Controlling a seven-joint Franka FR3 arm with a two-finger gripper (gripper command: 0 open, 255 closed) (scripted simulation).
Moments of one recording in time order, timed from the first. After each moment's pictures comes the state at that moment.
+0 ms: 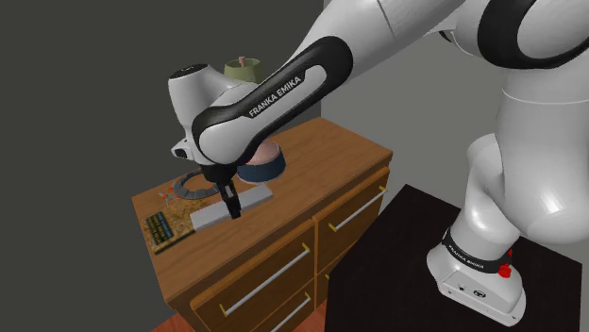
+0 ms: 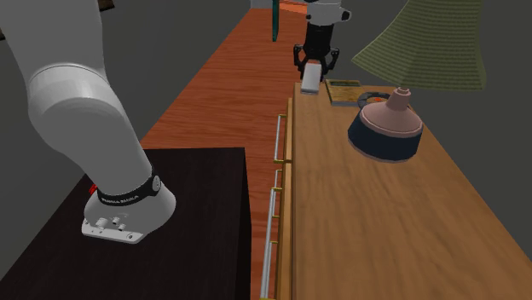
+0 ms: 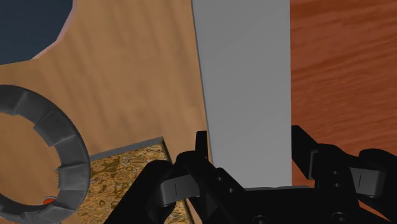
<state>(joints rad) 0.67 0.26 -0.03 -1.90 0.03 2.14 -0.63</state>
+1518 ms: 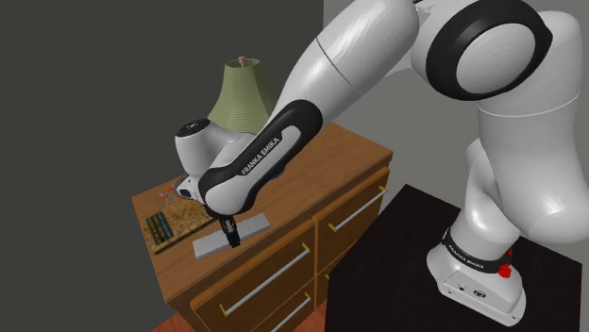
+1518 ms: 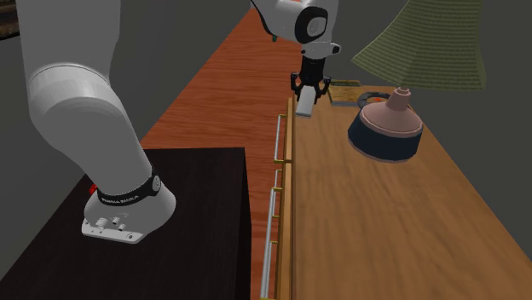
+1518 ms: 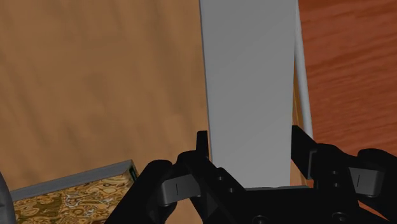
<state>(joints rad) 0.69 0.44 -0.02 -1.90 0.03 2.33 -0.61</state>
